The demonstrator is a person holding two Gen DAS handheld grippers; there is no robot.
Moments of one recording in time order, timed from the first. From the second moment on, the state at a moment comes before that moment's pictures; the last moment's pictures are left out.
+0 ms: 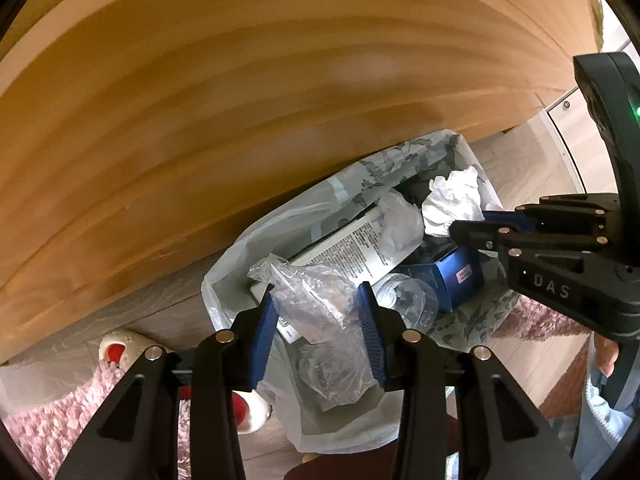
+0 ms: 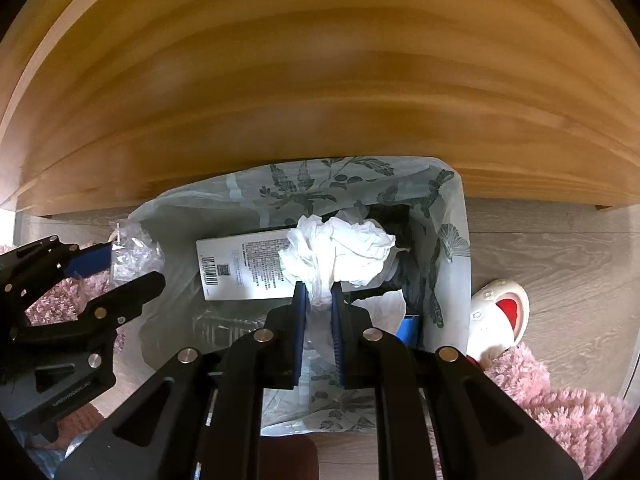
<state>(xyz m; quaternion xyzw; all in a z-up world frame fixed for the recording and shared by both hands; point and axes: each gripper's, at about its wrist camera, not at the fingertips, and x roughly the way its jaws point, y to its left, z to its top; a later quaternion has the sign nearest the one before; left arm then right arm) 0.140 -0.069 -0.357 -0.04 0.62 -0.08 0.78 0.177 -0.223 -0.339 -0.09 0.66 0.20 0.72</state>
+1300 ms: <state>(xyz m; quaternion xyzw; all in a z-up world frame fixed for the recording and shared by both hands) 0.136 -0.067 -0.366 -0.05 0.64 -0.08 0.77 0.177 -0.244 -0.314 -0.09 0.63 0.14 0.75</state>
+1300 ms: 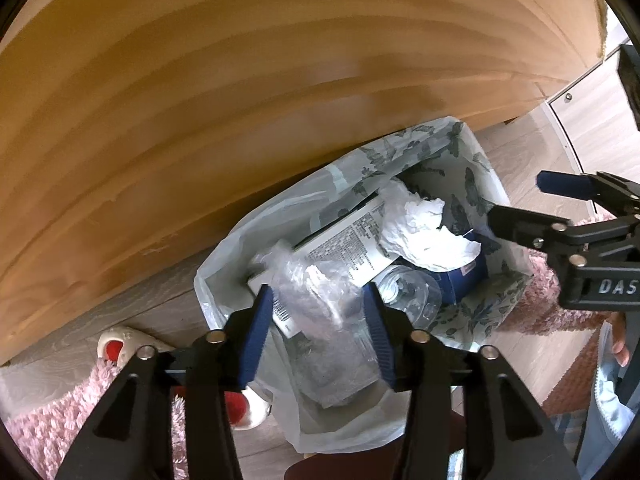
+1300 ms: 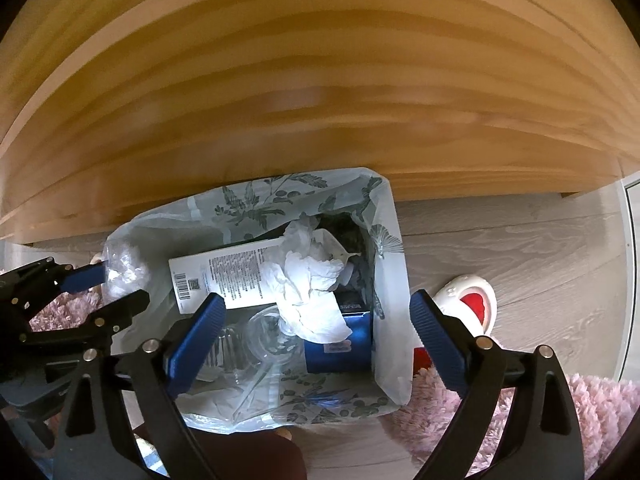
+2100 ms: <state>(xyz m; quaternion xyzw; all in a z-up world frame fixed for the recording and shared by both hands) 0.137 -0.060 -0.348 -0.08 0.59 -0.06 0.80 0.175 -0.247 -0.311 -0.08 0.63 0.14 0.76</state>
